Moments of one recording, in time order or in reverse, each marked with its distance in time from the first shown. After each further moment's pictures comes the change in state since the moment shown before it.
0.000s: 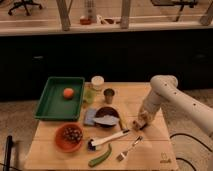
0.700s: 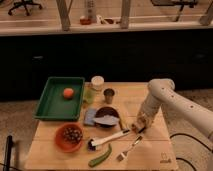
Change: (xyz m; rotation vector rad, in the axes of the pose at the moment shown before) arm -0.006 0.004 0.017 -0.027 -0.001 0.024
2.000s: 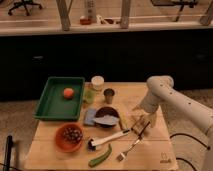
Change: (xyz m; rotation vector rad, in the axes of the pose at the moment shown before) arm 0.013 -0.010 -0.013 -0.008 0.036 0.002
